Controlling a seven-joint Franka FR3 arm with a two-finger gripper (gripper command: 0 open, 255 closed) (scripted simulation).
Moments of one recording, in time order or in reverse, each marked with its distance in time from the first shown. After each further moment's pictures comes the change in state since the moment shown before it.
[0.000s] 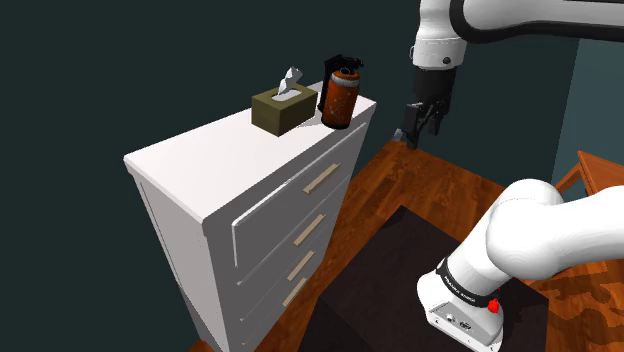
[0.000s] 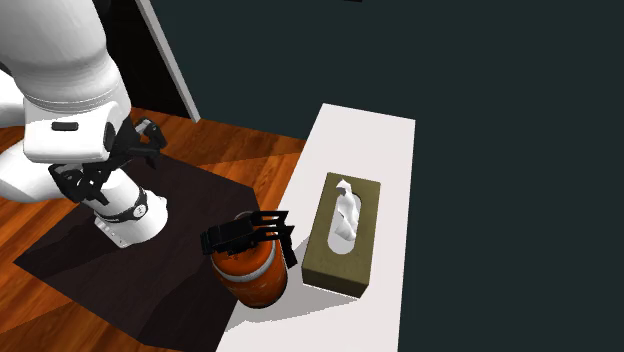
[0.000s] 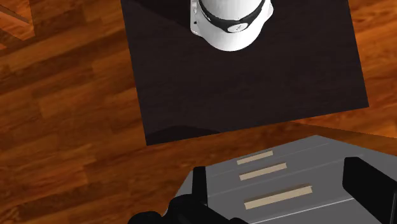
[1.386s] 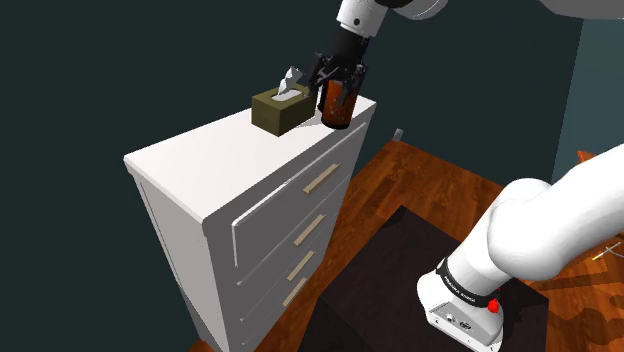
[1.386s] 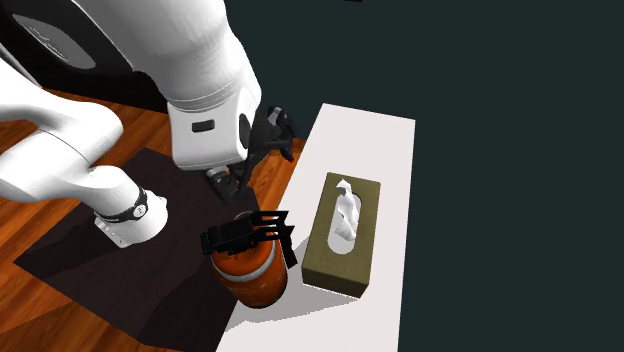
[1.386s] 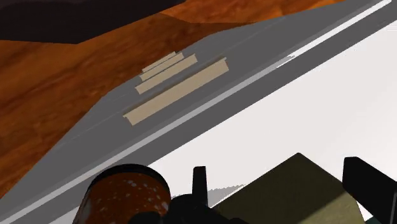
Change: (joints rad) arm 0.038 0.421 0.026 0.299 0.270 0.482 0.180
